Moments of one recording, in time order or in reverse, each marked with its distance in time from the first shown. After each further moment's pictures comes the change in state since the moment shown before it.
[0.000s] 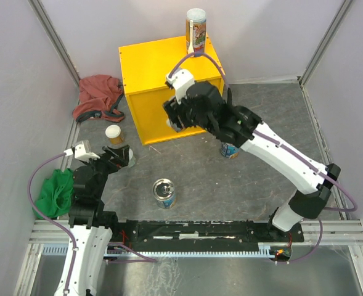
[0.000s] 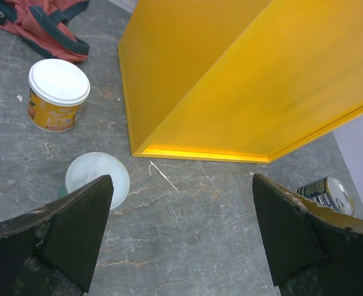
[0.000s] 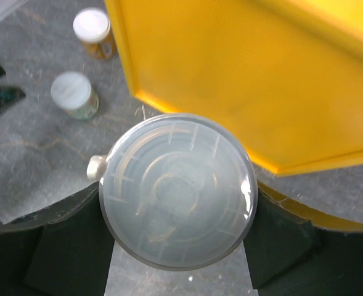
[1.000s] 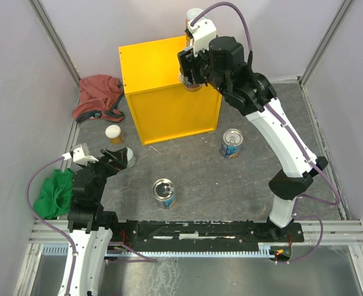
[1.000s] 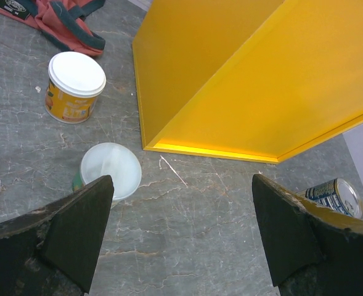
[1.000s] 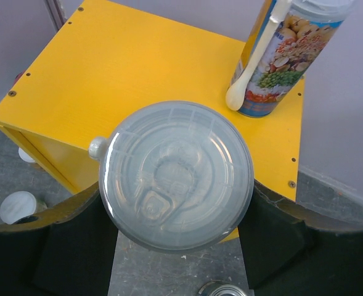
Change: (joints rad) left arm 0.000 -0.069 0.008 -0.092 -0.035 0.000; right arm -0.210 0.245 0.577 -0.089 -0.018 -0.092
